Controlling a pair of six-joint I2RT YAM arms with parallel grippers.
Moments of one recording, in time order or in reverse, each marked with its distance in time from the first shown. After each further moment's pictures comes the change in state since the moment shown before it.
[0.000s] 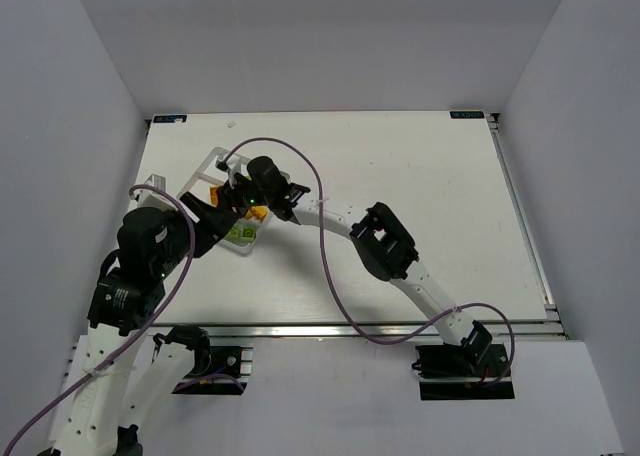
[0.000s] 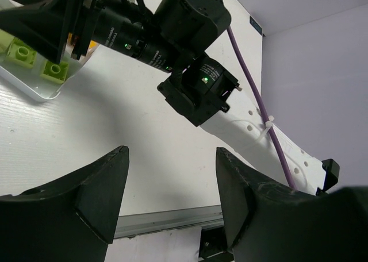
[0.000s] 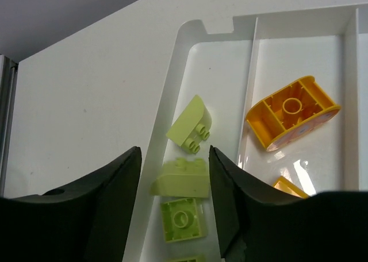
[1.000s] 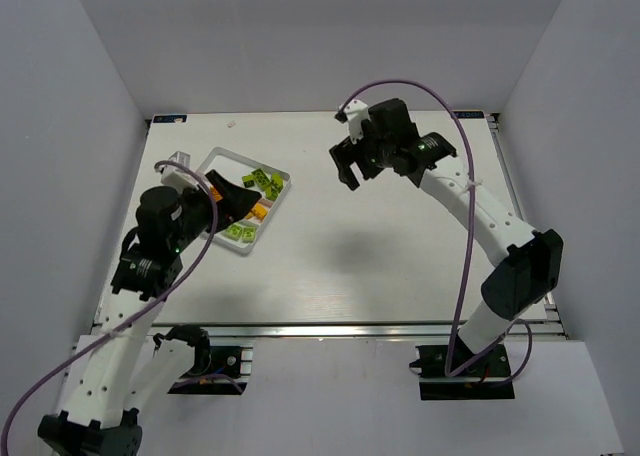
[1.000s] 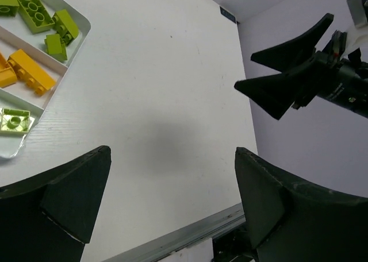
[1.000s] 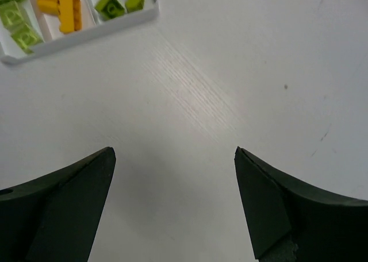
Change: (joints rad) left arm 0.001 0.094 -0.086 0.304 0.124 0.093; right arm -0.339 -0.913 -0.448 -0.833 0.372 -0.370
